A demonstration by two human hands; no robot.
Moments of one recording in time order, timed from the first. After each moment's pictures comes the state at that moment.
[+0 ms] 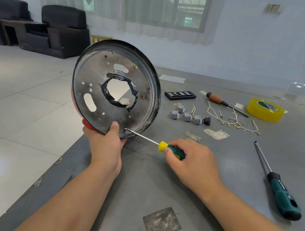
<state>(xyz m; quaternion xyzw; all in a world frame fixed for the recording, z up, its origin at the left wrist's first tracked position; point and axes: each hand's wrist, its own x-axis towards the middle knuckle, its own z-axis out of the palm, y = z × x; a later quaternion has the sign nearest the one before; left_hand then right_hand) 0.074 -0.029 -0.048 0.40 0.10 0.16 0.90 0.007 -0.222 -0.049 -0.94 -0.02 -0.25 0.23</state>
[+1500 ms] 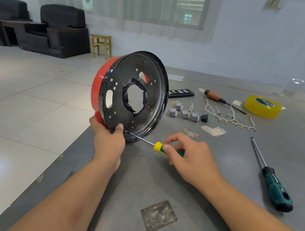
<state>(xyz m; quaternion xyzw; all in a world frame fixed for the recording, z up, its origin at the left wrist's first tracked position) 0.087 -0.026 -0.064 0.62 0.08 0.16 0.77 -0.001 -0.228 -0.040 -0.92 -0.05 -0.18 0.34</state>
